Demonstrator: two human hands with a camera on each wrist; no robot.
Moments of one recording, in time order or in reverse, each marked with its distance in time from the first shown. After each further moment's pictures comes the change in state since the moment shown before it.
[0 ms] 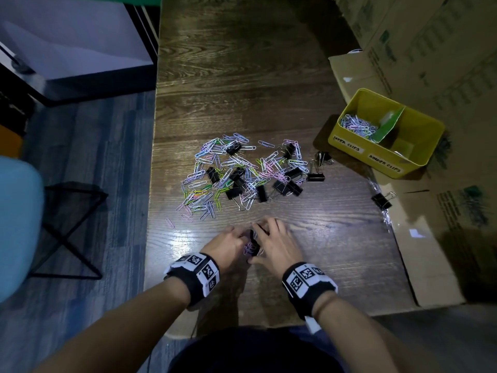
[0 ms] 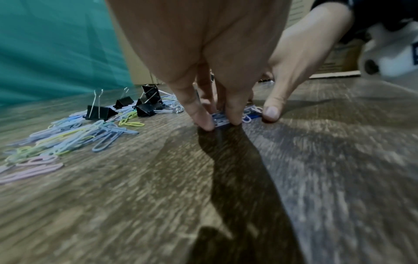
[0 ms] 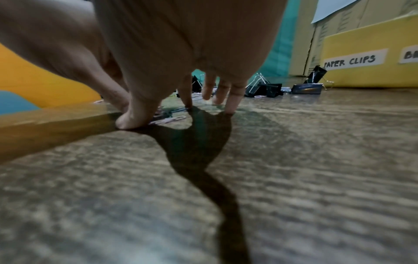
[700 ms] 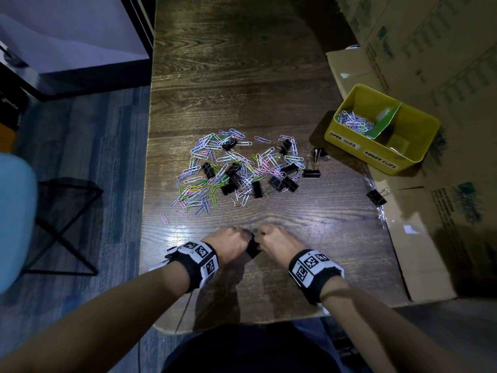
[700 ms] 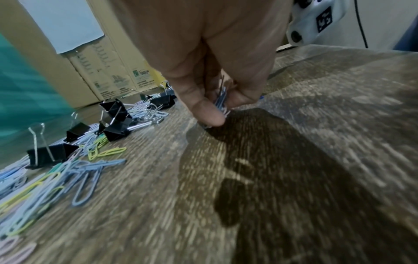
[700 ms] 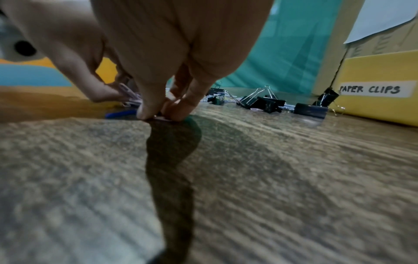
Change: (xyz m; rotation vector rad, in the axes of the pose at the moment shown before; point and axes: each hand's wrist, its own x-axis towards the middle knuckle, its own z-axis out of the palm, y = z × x) left_hand 0.003 0.030 -0.035 0.184 -0.157 0.083; right_hand 0.006 0.020 -0.007 -0.092 -0.166 -0.234
